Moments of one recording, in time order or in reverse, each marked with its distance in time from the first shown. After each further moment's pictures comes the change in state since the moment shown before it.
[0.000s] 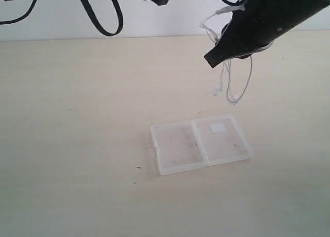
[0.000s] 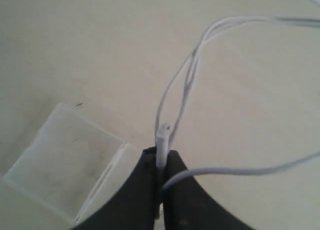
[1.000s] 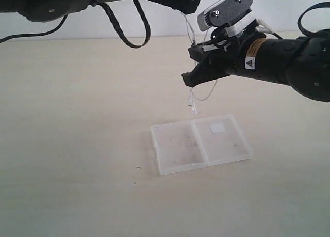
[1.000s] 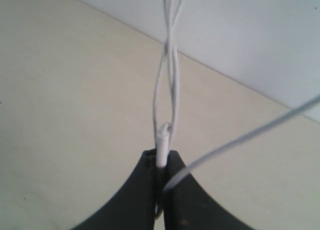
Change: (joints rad) left arm -0.004 0.096 0.000 -0.086 -0.279 0.000; right arm 0.000 0.130 0.383 -0.633 -1.097 0.657
